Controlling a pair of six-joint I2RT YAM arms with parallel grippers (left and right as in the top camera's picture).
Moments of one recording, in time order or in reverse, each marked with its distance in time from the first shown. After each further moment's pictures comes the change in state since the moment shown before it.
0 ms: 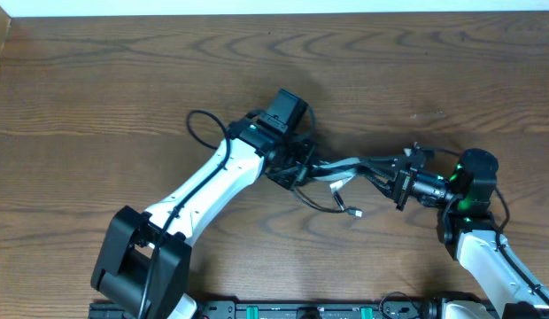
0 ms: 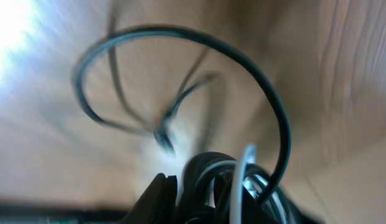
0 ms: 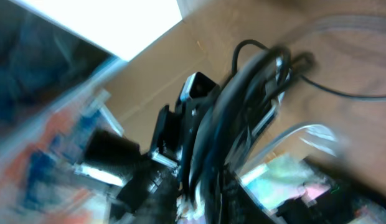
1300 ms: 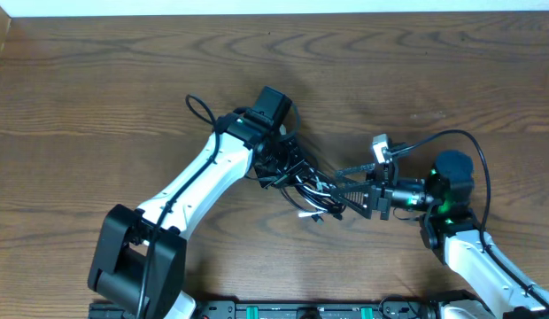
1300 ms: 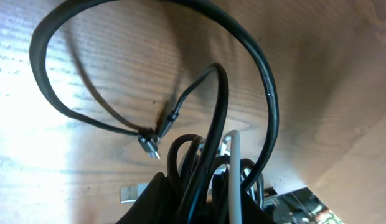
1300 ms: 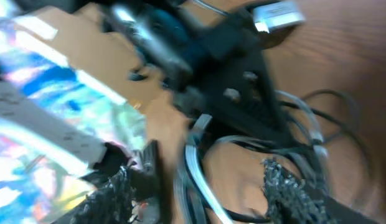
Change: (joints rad) left arm 0.061 0.000 -0.002 -0.094 0.121 0.610; right arm 0.197 -0.003 0.002 0.055 -0.076 -1.263
